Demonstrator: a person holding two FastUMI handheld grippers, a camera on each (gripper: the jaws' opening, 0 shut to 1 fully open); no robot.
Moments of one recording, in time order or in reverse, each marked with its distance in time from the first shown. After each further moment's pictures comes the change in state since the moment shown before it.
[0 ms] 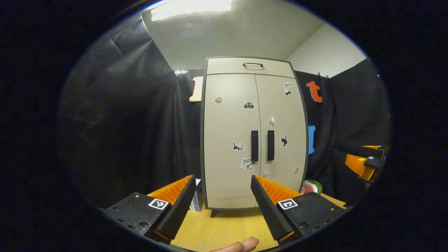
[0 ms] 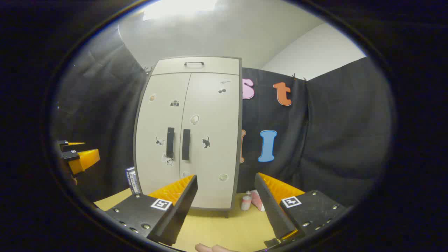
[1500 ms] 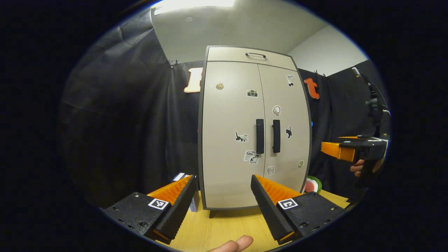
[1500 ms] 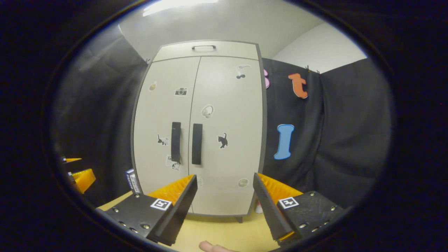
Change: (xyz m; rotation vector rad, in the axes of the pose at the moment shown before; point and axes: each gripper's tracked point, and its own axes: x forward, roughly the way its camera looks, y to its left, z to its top) left arm 0.042 0.031 -0.040 -0.022 0.023 -0.079; right arm 0.124 0.073 -0.019 0.037 0.094 0.075
